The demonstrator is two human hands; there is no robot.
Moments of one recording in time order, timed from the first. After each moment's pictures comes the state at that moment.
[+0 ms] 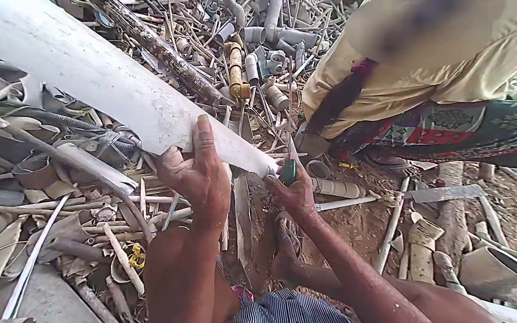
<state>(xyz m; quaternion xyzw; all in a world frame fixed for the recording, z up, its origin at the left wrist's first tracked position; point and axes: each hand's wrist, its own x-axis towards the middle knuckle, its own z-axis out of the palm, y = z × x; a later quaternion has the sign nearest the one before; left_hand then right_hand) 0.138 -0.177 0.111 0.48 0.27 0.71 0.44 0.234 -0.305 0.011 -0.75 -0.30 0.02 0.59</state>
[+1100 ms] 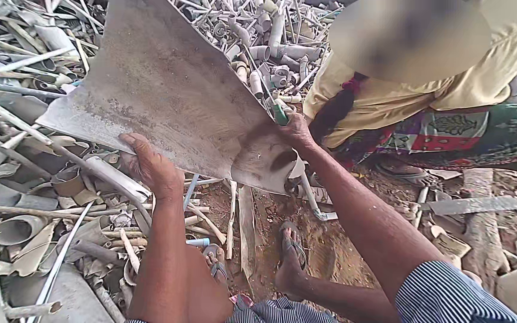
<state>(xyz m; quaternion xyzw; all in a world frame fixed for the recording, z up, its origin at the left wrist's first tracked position) 0.125 -0.115 0.114 0.43 0.30 0.73 0.43 0.379 -0.243 0.084 -0.83 -0.36 0.05 0.41</state>
